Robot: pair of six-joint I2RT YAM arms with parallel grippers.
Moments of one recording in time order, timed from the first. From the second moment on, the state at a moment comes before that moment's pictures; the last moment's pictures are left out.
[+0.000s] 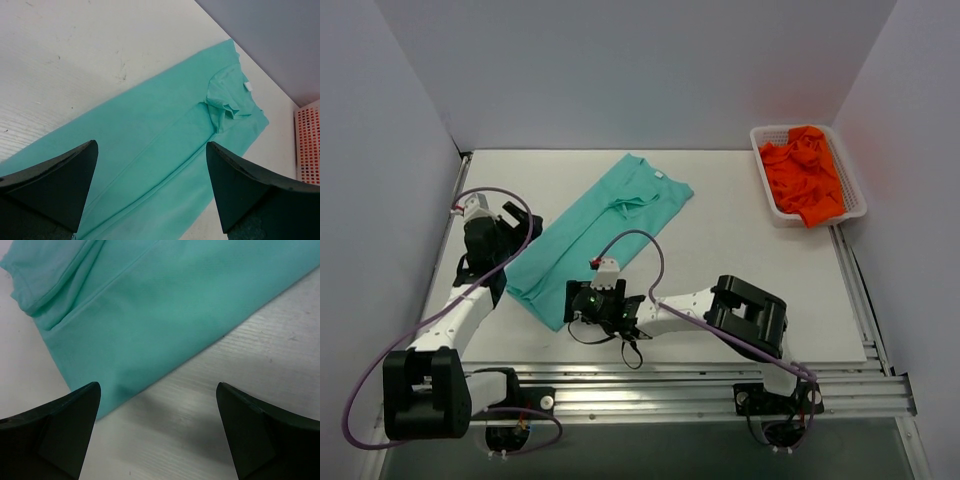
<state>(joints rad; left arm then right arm) -0.01 1.19 0.63 0.21 0.03 -0.70 1.22 1.96 1.12 0.08 0.52 0.96</state>
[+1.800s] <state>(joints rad) 0.01 1.23 0.56 0.28 0.13 -0.75 0.99 1.54 0.71 -0.20 0.72 1.18</state>
